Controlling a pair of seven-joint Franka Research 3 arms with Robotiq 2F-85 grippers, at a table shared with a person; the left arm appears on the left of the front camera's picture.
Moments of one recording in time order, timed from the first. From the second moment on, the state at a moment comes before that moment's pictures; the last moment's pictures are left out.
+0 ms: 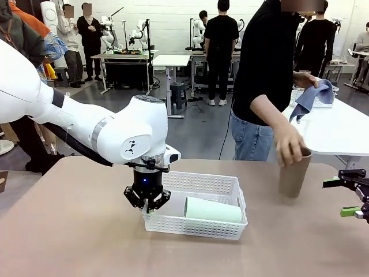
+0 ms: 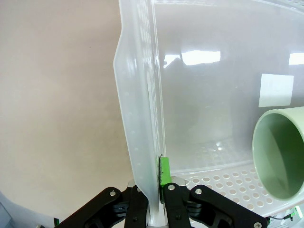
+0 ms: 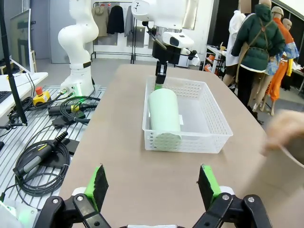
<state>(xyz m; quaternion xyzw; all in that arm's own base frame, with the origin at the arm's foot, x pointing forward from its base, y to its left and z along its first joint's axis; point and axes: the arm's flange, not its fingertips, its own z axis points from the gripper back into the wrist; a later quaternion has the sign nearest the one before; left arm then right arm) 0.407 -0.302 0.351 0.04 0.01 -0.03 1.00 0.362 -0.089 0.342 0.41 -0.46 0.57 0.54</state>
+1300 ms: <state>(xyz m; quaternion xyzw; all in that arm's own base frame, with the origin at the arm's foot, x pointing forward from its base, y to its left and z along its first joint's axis) 0.407 -0.302 0.351 0.04 0.01 -0.03 1.00 0.373 -0.098 0.328 0.41 -0.47 0.55 0.56</state>
